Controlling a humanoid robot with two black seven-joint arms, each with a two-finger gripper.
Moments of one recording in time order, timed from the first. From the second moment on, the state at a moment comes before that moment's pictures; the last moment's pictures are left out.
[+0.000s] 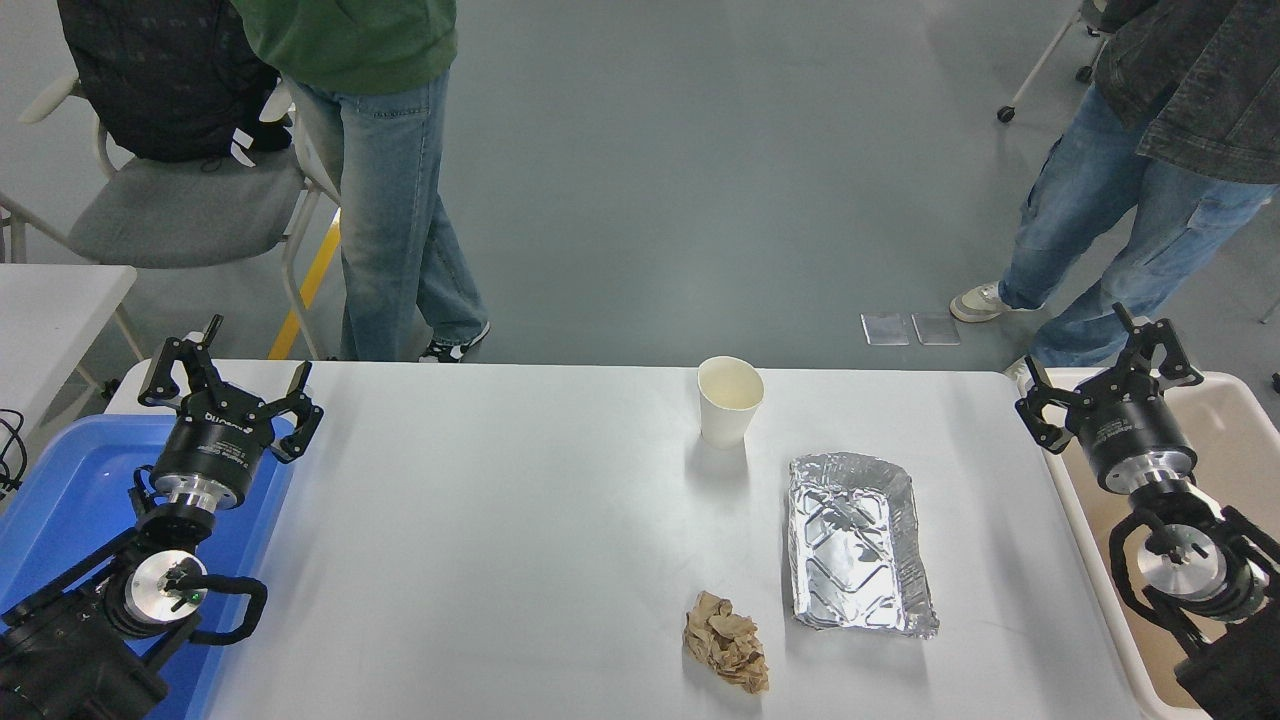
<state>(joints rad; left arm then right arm) -0.43 0.44 -0.89 -0.65 0.01 -0.51 -0.56 0.44 -0.39 1.09 0.74 -0.16 0.22 0.37</state>
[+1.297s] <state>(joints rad) -0.42 0.43 -0.90 -0.65 0.01 -0.51 -0.56 0.47 -0.40 1.01 0.75 -0.15 0.18 0.35</state>
